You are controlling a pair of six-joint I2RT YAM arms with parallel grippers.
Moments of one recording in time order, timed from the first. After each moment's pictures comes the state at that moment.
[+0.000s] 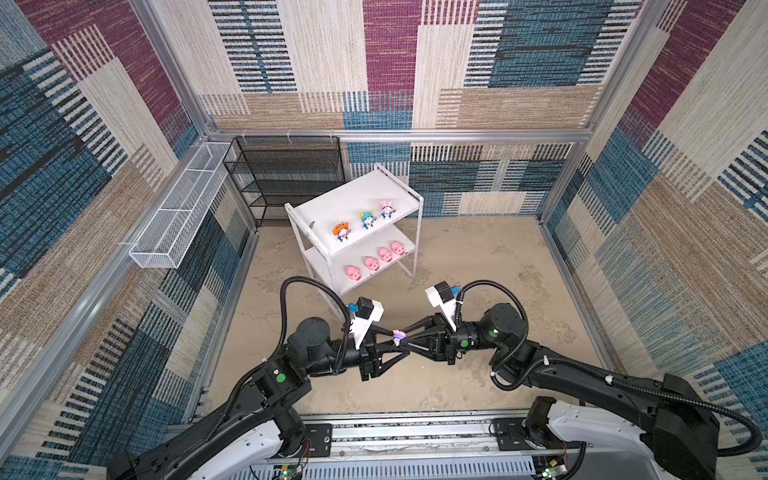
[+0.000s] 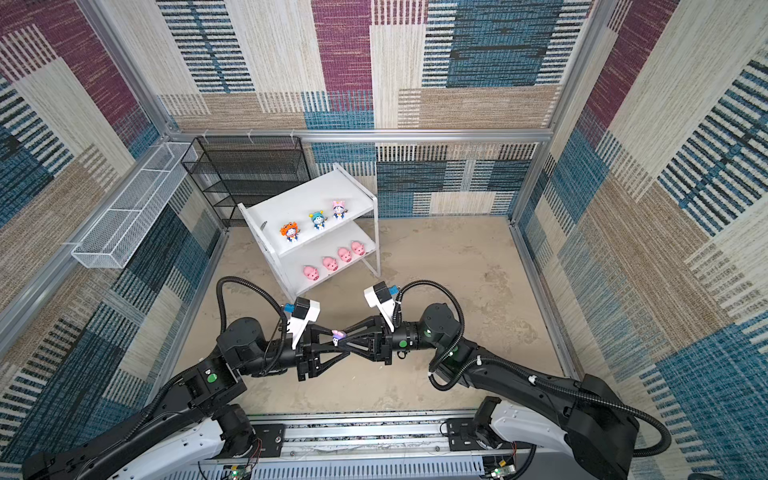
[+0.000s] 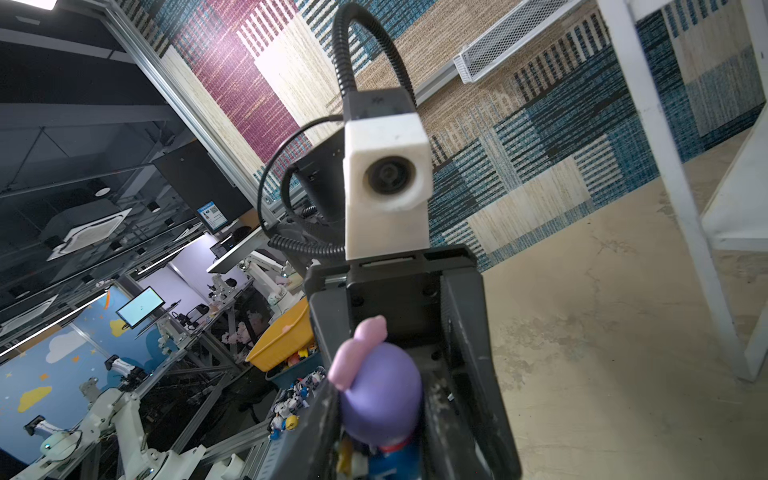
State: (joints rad) left arm -0.84 0.71 0.57 0.01 0.53 -0.43; right arm 0.89 1.09 0.56 0.69 -0.75 0.73
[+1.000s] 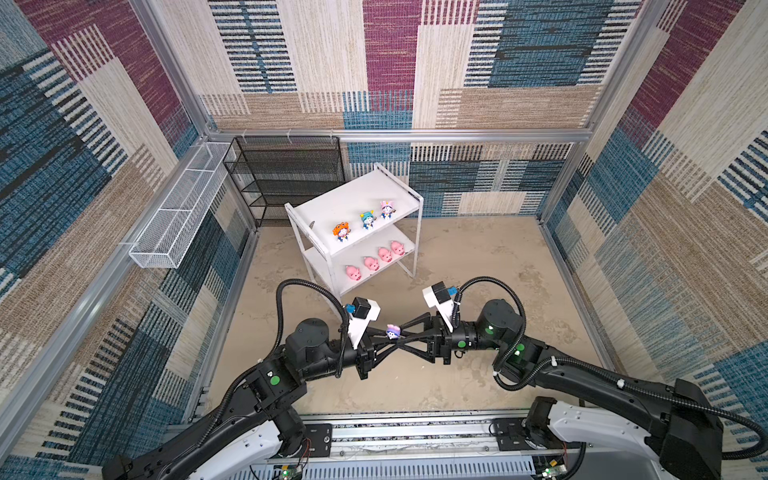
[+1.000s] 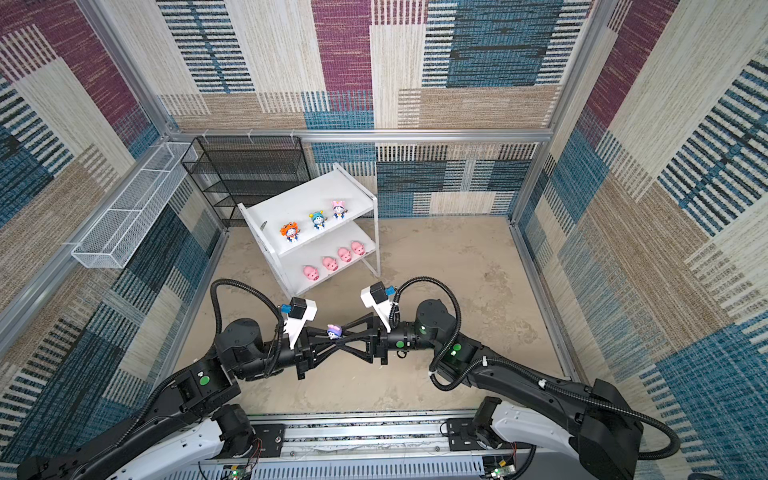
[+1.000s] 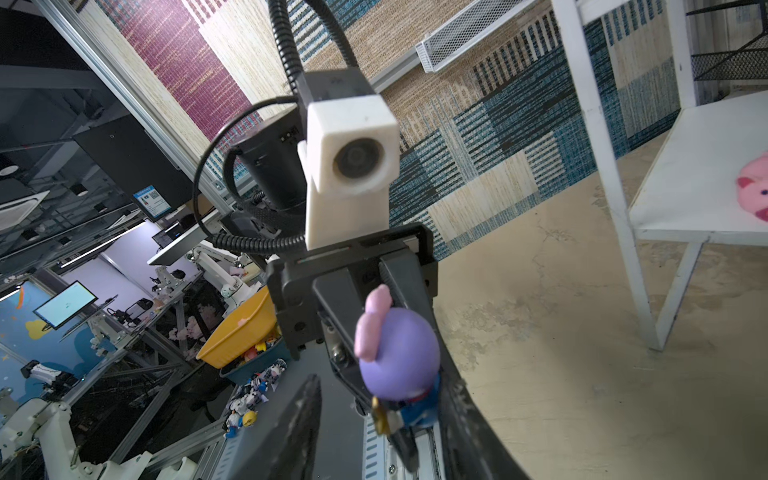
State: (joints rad) left arm -0.85 0.67 0.60 -0.13 0.39 -0.35; right arm 0.91 1.04 0.64 0.42 -0.67 0.56
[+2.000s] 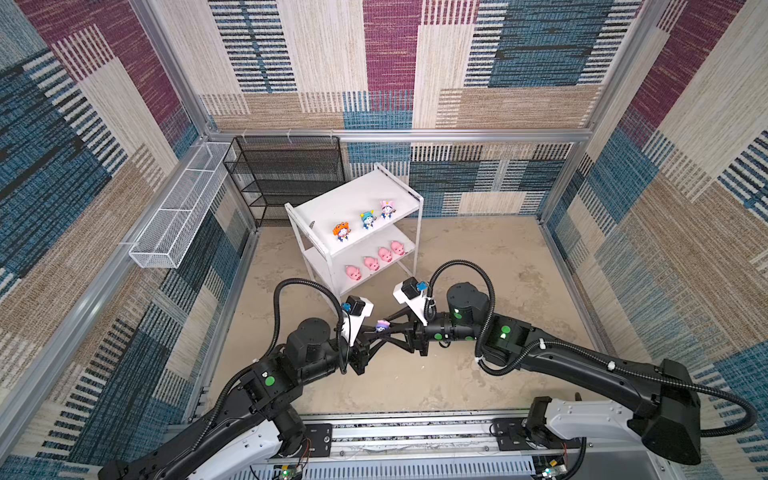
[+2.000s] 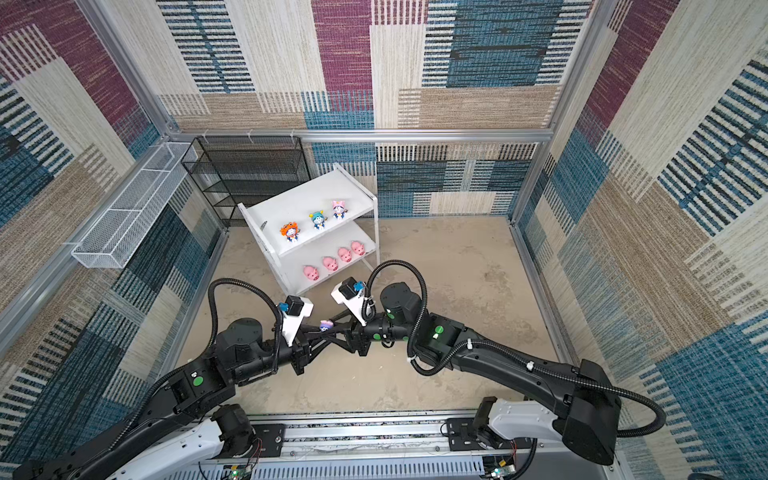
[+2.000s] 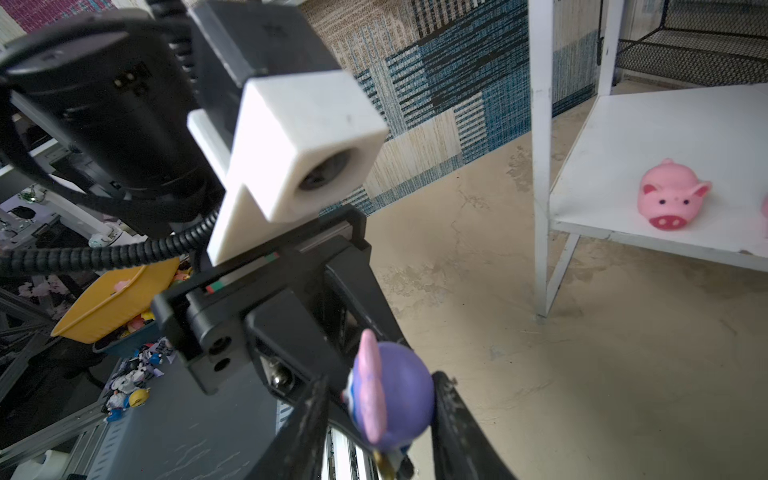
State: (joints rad) left arm -0.85 0.66 0.63 -0.29 0.20 -0.32; right arm 0.98 1.20 0.91 0.01 -0.45 0.26
